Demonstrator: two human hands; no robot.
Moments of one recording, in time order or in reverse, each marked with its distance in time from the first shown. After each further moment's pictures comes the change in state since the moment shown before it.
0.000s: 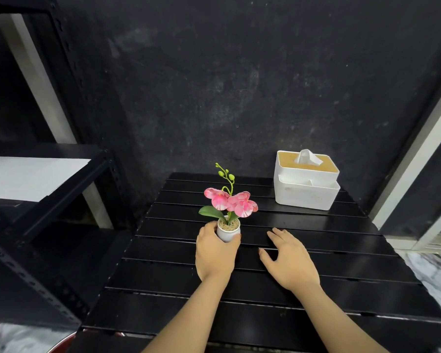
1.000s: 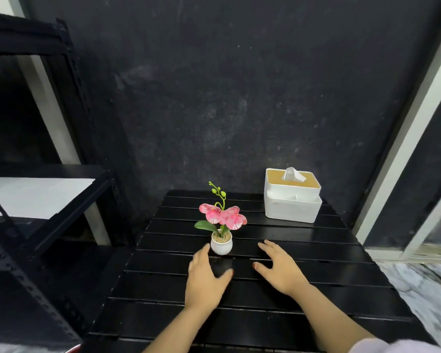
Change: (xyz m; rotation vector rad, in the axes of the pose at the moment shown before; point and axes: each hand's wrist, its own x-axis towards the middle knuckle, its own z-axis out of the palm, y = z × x) left_hand -0.029 -0.019 -0.031 0.129 -0.244 0.117; right_hand -0.007 0.000 -0.024 0.160 -0.178 0.021
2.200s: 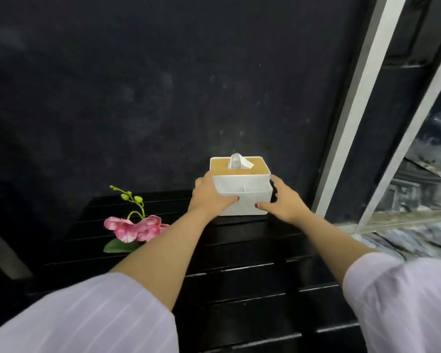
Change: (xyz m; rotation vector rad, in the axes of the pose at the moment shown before) left_hand 0.165 0.144 0.112 -0.004 -0.236 0.232; right_hand 0.095 0.103 -0.130 0.190 0.293 0.050
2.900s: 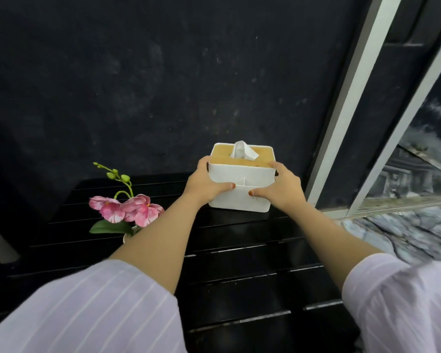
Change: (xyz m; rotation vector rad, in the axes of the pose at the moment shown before) left_hand 0.001 -0.014 0.011 -0.225 -0.103 -0.043; right_hand -0.017 -0.003 0.006 0.048 0.200 0.069
